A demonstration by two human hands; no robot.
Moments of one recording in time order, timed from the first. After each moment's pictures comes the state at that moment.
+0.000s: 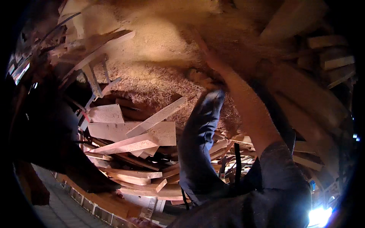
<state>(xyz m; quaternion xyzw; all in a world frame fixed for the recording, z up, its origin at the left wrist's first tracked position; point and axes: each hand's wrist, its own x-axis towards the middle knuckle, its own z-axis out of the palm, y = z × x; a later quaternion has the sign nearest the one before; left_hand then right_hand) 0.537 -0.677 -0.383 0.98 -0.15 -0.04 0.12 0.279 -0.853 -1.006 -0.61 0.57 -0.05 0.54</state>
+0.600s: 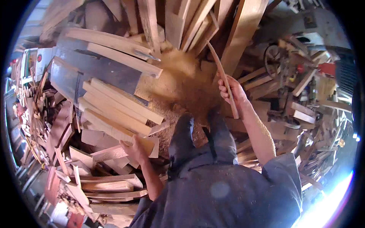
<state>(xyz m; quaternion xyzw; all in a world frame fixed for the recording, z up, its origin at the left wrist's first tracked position) 0.521 -0.689 -0.297 0.88 -0.05 -0.15 0.44 0.171 -0.991 -0.314 -0.07 0.45 -0.29 0.84</state>
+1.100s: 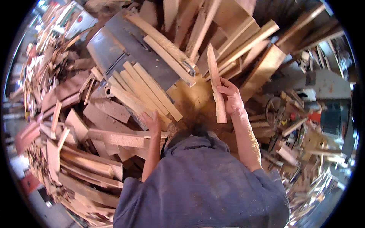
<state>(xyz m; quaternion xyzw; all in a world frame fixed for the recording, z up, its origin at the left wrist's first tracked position) 0.540 -0.725 -0.319 0.91 -0.13 -0.13 0.37 0.305 -1.002 -0.152 -0.32 0.36 -0.30 0.82</state>
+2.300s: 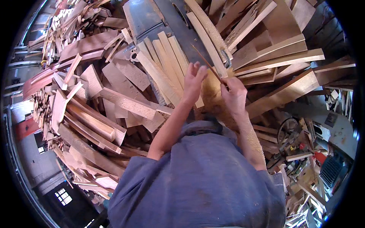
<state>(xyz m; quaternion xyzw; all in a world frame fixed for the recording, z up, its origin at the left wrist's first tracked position) 0.527 -0.872 -0.221 0.53 -0.01 -0.32 0.78 0.385 -0.970 -0.171 -0.86 0.26 -0.30 0.32</state>
